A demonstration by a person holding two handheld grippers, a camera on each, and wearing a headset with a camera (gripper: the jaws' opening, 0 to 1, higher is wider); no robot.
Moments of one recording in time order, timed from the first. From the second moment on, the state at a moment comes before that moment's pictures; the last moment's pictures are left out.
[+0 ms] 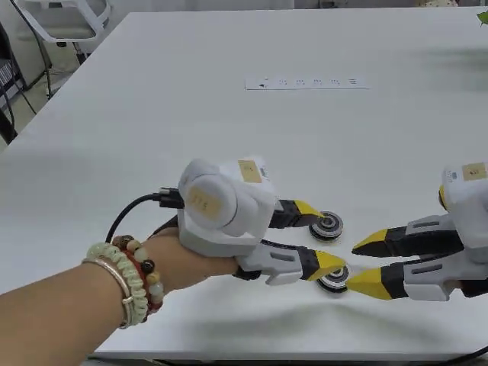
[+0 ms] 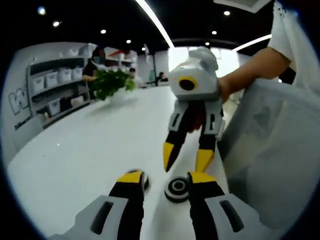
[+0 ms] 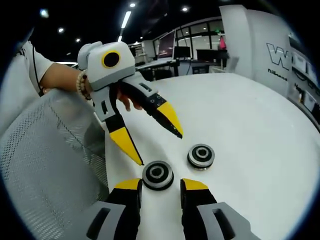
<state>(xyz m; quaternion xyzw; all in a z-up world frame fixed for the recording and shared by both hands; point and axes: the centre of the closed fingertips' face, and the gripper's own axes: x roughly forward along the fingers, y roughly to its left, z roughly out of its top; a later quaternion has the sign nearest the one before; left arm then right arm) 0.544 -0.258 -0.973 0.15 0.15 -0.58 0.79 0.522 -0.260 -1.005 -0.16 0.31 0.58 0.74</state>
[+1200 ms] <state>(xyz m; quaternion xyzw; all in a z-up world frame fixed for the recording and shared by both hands) 0.532 -0.265 -1.003 0.17 0.18 -0.58 0.77 0.523 -0.260 -1.020 -0.18 0.32 0.57 0.73</state>
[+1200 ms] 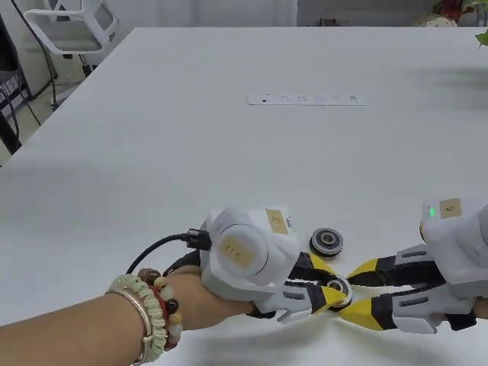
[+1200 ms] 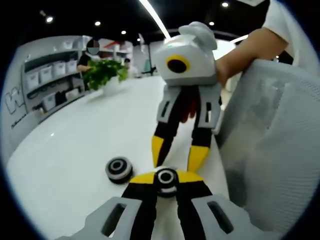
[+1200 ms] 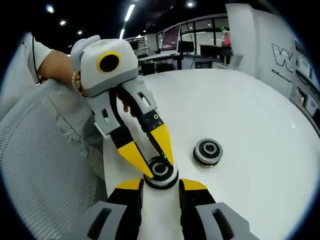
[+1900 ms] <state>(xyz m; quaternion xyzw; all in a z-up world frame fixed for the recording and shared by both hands) 0.532 -0.264 -1.003 0.17 0.18 -0.58 0.77 0.521 -0.259 -1.019 -0.19 0.32 0.57 0.73</state>
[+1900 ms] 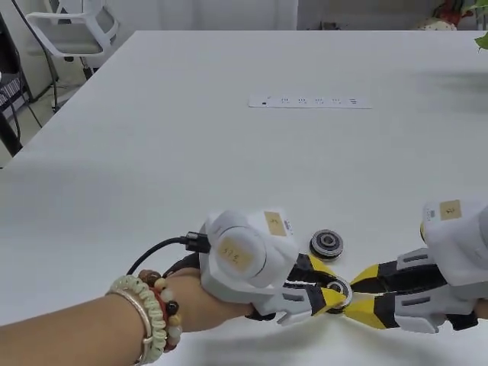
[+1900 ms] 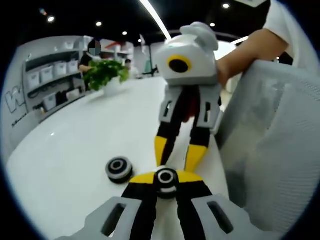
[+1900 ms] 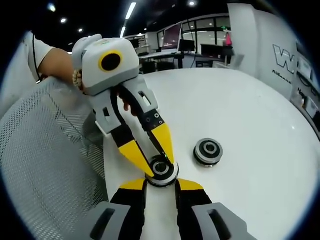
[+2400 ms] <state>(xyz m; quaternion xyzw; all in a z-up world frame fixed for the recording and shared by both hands) 0.531 -0.265 -1.002 0.17 0.18 -0.58 0.77 0.520 -0.265 -1.020 -0.21 0.33 0.57 0.72</state>
